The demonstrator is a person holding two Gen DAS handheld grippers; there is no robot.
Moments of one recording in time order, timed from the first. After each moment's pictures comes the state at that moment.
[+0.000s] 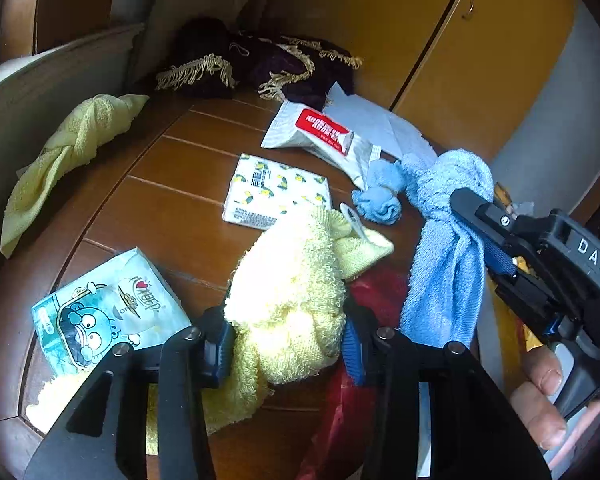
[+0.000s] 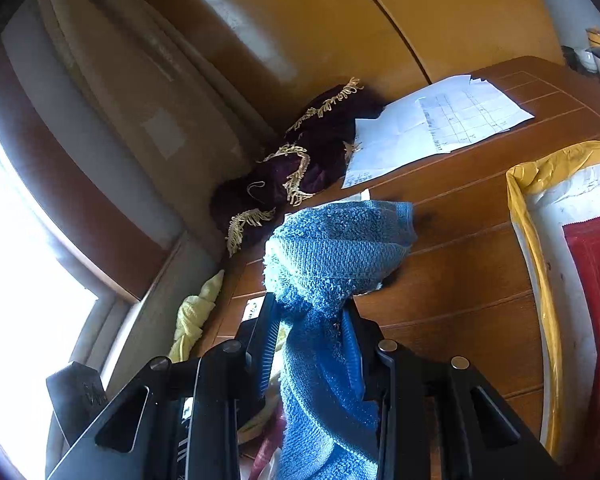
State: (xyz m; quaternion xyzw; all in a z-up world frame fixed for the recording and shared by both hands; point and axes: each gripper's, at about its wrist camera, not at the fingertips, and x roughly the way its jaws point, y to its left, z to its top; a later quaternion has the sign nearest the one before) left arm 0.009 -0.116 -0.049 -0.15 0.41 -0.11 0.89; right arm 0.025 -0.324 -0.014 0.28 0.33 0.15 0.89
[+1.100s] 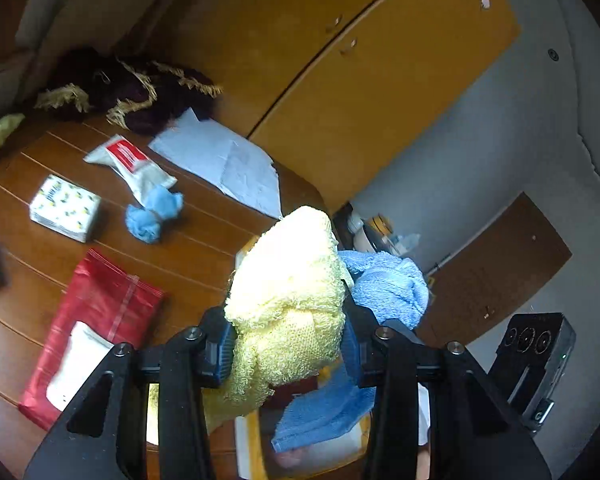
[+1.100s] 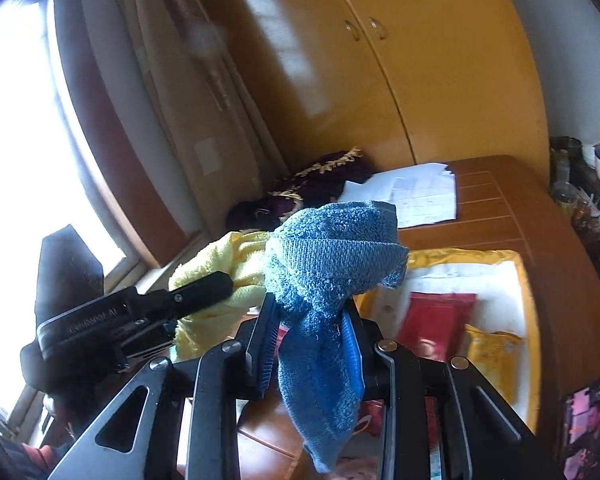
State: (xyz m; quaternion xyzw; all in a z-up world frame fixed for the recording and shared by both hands) left arm -0.035 -0.235 0.053 -0.27 0.37 -0.27 0.85; right arm -0.095 -0.442 0.071 0.16 0.29 0.16 0.93
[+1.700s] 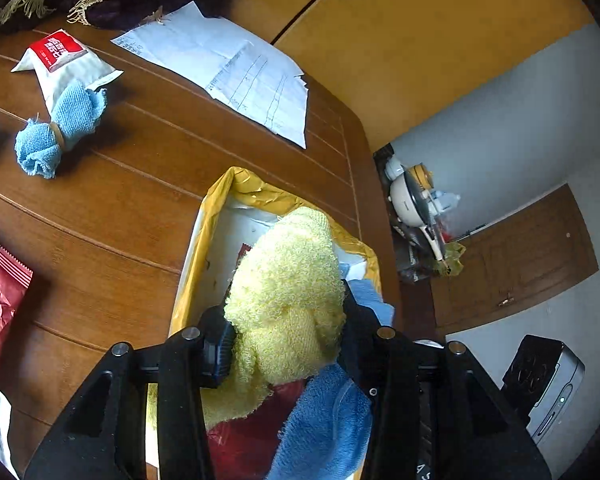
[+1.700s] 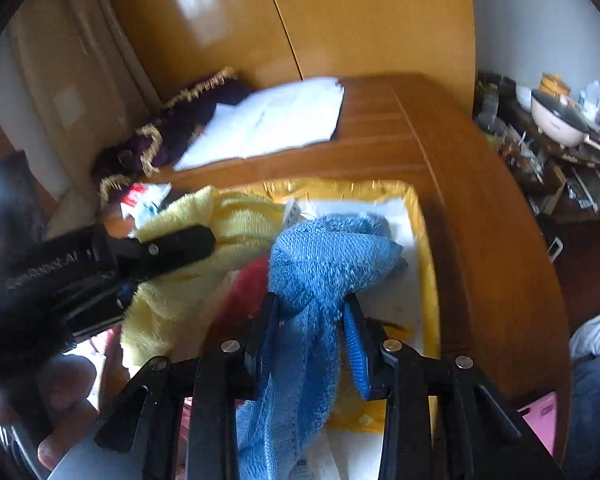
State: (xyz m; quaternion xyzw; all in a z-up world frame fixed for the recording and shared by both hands) left arm 0.046 -0.344 -0.020 -0.25 0.50 -0.22 0.80; right arm -0.008 -0.502 -0.008 0.13 0.46 0.03 0.88
